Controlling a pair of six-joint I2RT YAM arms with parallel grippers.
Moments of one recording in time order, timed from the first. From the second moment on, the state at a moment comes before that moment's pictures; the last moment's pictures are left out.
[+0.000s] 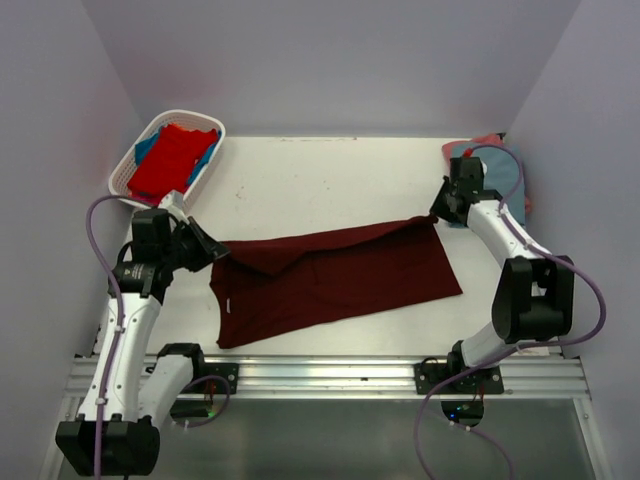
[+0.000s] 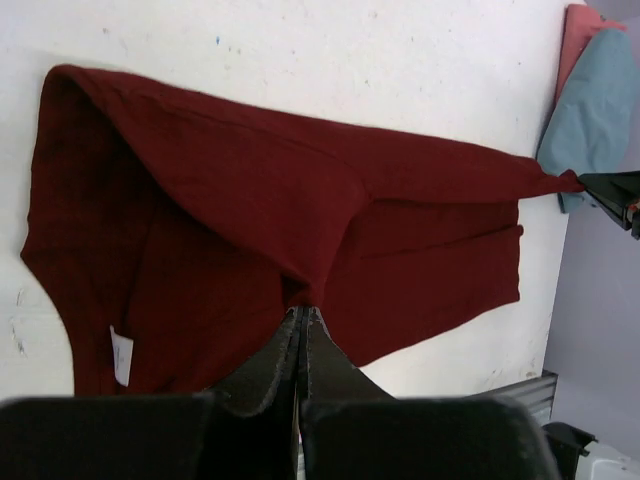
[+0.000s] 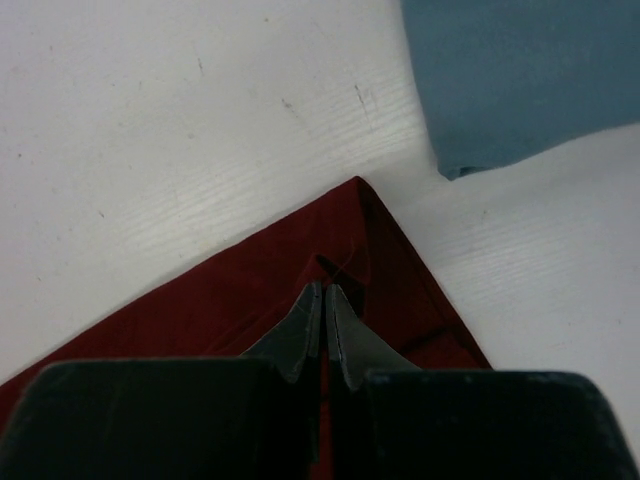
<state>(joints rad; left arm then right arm) 0.02 0.84 0.84 -0.71 0.36 -0.61 0.05 1.57 1.14 -0.43 0.13 0.47</state>
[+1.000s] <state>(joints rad) -0.02 0.60 0.77 -1.02 0.33 -0.71 0.05 1.58 1.09 -0.49 0.21 0.48</state>
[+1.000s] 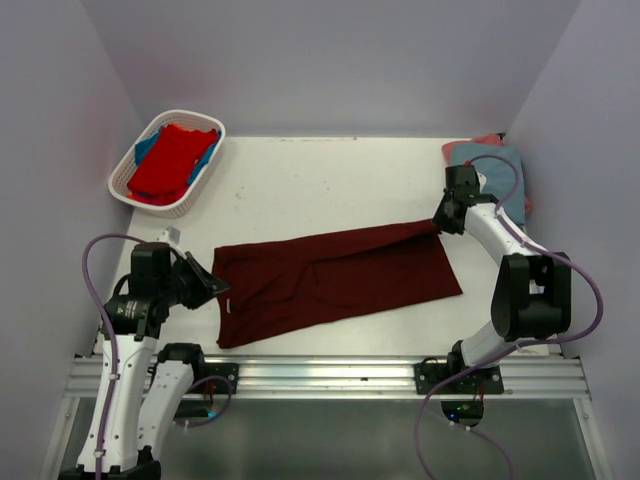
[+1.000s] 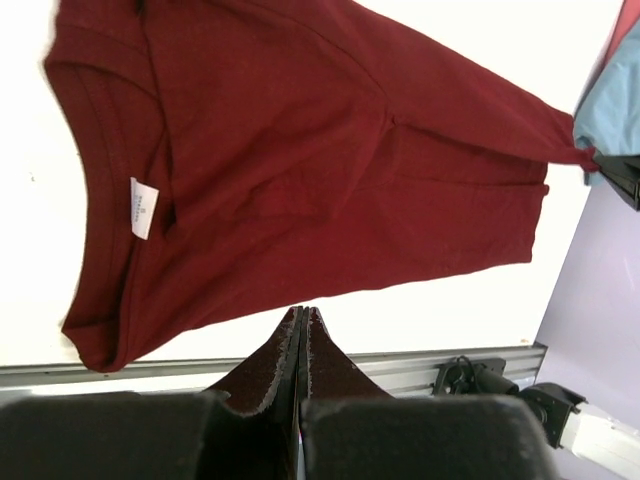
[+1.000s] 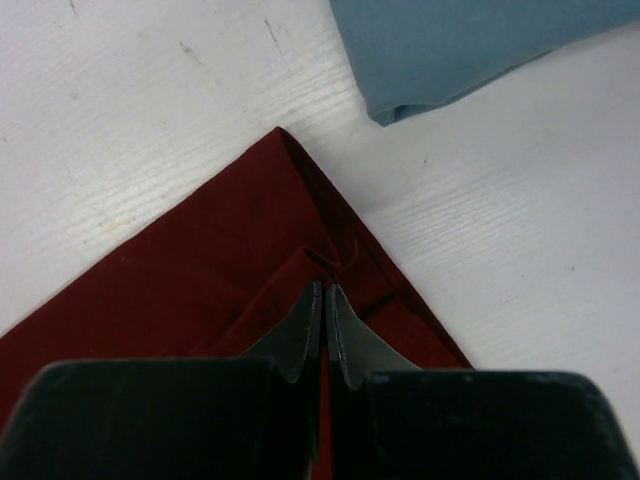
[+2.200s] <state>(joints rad) -0.17 1.13 0.45 -0.16 0.19 -0.79 0.15 1.82 1.16 -0.45 0.16 0.51</state>
